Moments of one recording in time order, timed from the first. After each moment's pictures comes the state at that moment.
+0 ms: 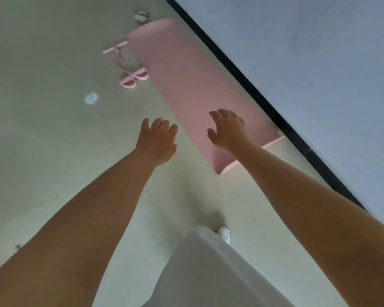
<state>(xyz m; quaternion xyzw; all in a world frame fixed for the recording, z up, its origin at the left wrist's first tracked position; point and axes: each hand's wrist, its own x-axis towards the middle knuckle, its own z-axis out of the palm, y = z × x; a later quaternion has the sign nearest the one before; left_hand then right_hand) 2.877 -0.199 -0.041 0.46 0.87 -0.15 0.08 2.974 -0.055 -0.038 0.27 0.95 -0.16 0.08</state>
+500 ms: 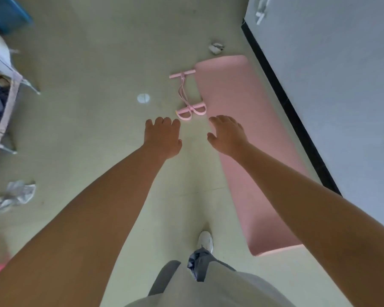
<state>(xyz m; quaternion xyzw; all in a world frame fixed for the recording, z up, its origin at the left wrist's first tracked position) 2.526 -0.165 -0.009 0.24 0.96 -0.13 0.11 2.573 -0.014 -0.021 0.09 0.98 -0.13 0.10</state>
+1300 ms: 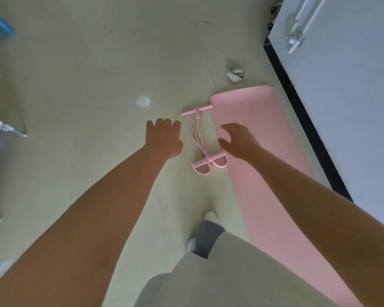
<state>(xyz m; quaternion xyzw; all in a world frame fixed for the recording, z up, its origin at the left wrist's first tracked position) 1.959 -0.117 -0.026 0.23 0.96 -0.12 0.14 2.017 0.064 -0.052 0.10 0.96 -0.19 0.17</state>
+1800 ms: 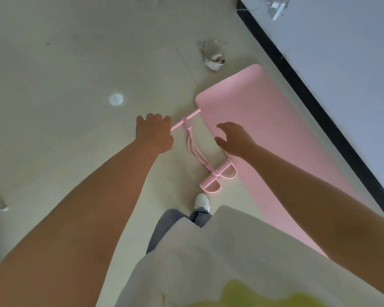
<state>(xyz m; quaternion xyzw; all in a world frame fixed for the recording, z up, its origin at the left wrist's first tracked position) 1.635 -0.007 -0.068 0.36 0.90 -0.20 0.17 1.754 0.152 -0.112 0.23 0.91 -0.26 0.22</state>
